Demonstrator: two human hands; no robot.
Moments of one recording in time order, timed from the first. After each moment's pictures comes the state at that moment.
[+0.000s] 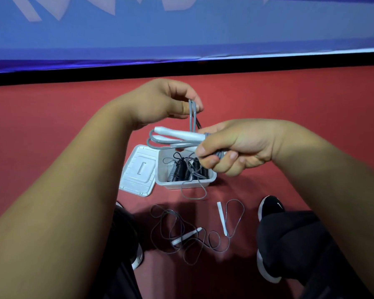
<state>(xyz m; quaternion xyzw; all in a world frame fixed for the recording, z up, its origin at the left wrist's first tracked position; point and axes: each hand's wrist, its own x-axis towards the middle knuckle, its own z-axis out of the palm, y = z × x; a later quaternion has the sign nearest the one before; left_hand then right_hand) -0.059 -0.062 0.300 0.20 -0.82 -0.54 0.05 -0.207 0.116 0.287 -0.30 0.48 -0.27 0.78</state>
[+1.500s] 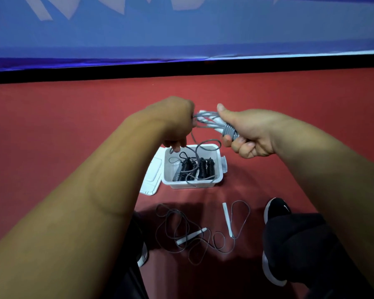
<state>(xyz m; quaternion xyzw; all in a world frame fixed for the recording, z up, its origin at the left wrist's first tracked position) -0.064 -0.032 0.298 0.37 -0.88 -0.26 -0.13 -0.220 0.088 0.271 -0.15 0.71 -0.33 0.60</state>
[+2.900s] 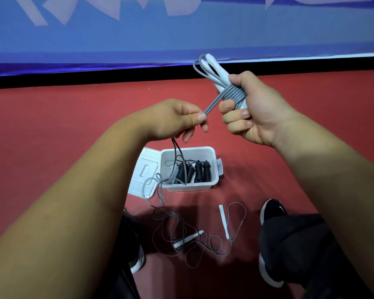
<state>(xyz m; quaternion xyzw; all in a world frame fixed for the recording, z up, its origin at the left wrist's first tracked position) -0.055 -0.046 0.288 0.20 -0.86 -0.46 -0.02 -0.231 0.095 0.305 -0.16 0.52 -0.60 0.59</state>
